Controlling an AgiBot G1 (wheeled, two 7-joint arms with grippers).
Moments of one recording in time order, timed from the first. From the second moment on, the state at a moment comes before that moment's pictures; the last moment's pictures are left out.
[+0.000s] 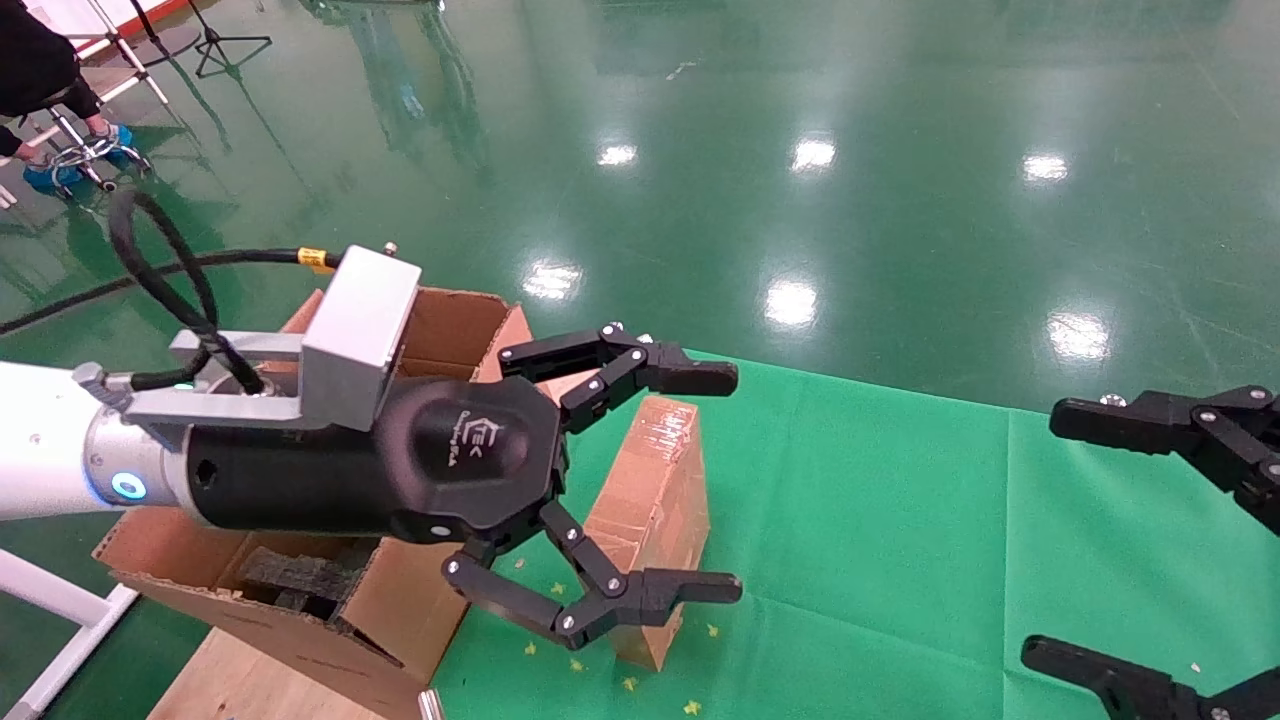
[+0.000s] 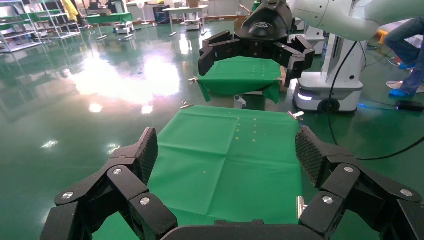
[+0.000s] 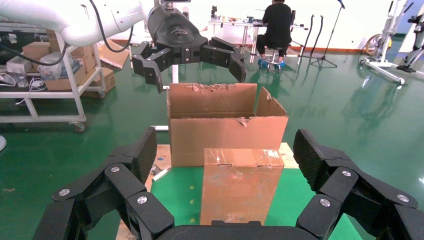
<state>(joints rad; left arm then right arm) -1.08 0.61 0.28 -1.28 0.73 1.49 -0.19 1.09 -0.60 -0.32 1.27 -0.70 -1.48 0.16</state>
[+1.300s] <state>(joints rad) -1.49 0.58 0.54 -1.34 1.22 1.51 -0.90 1.09 -0.60 -0.32 1.27 -0.70 -1.48 0.16</state>
